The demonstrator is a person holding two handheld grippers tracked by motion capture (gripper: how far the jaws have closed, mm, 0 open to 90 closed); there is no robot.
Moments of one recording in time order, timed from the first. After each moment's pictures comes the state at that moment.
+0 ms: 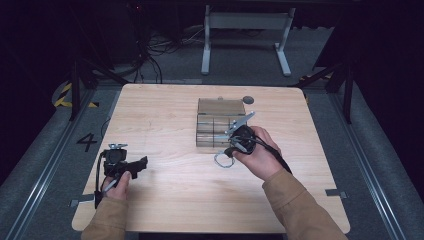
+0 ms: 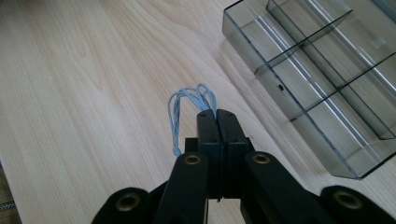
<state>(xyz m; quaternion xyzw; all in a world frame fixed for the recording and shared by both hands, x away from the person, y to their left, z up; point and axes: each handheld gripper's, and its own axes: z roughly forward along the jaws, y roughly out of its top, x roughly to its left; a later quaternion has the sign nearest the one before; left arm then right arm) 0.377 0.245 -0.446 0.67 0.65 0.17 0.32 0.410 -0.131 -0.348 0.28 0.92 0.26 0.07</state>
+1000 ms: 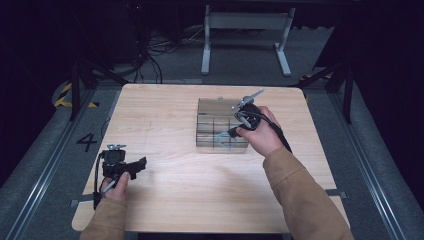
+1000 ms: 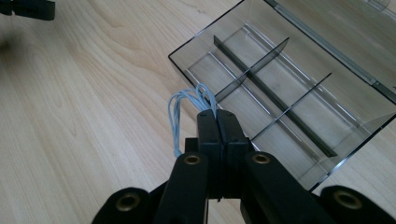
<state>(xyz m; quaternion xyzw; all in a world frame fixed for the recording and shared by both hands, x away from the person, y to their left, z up) 0.375 0.247 -0.446 0.67 0.65 0.17 0.32 0.462 -0.146 -0.330 0.34 0.89 0.29 0.06</state>
